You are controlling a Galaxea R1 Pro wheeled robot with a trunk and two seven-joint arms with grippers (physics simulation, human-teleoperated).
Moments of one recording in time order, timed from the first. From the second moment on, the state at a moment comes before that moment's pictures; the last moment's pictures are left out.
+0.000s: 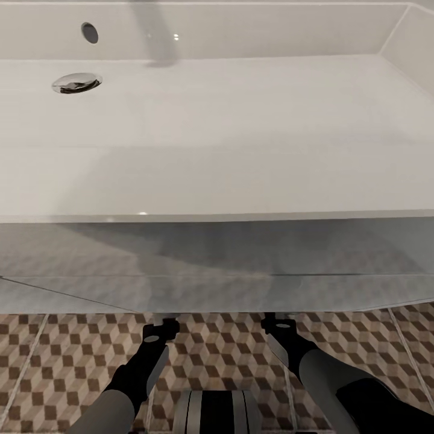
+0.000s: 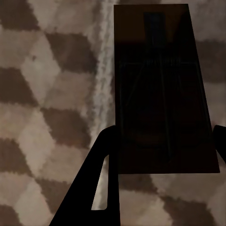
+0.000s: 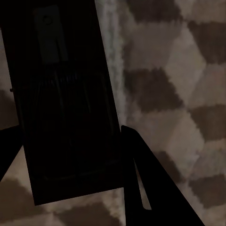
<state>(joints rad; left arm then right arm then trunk) -0.59 -0.14 -0.02 -0.62 0.01 0.18 0.30 -0.85 0.09 0.26 -0.15 -0.26 0.07 -0.37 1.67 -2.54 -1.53</state>
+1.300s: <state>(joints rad) -0.59 -0.14 -0.03 -0.61 0.01 0.18 0.29 -0.85 0.09 0.25 -0.15 -0.26 0.04 -0.37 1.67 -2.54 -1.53</state>
